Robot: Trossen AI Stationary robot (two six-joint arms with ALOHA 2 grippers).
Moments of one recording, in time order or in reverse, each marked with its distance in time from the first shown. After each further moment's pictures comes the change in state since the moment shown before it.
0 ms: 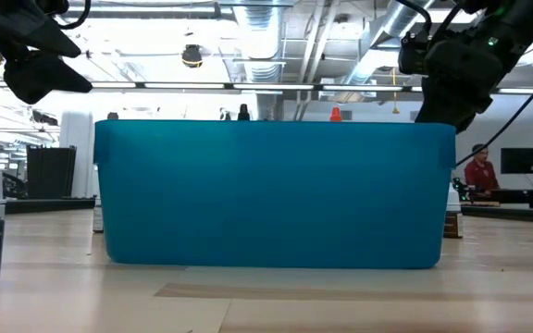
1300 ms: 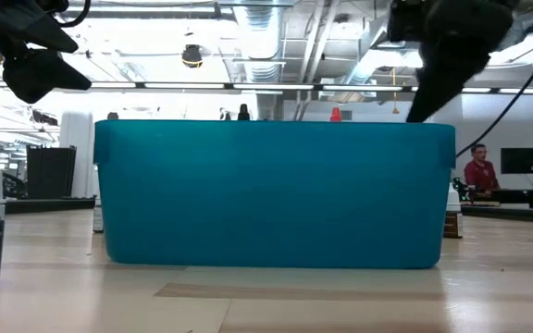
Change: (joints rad) left arm 0.000 0.000 0.000 0.021 0.024 0.005; right arm 0.037 0.092 0.259 -0.290 -0.048 -0.042
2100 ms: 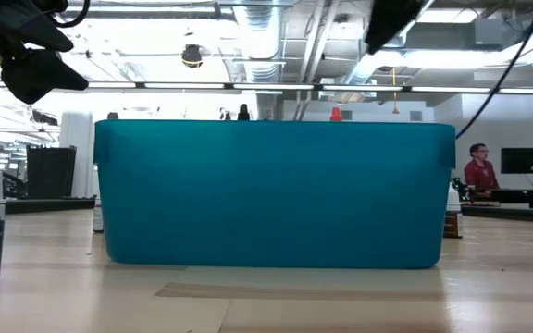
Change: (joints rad) left arm 0.000 0.000 0.000 0.000 0.028 0.000; right arm -0.010 0.239 0.584 -0.413 -0.005 -0.067
